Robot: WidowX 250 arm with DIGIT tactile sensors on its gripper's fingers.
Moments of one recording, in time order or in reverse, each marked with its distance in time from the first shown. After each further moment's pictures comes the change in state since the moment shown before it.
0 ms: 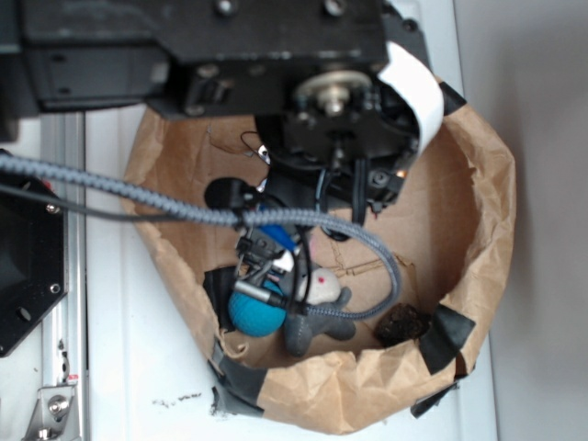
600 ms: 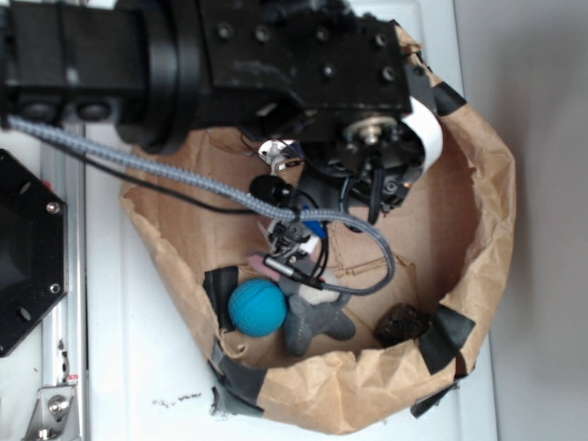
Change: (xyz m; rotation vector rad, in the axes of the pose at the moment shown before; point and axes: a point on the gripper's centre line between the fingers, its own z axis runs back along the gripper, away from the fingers) arm 0.006 0.020 -0.065 0.017 0.022 -0.080
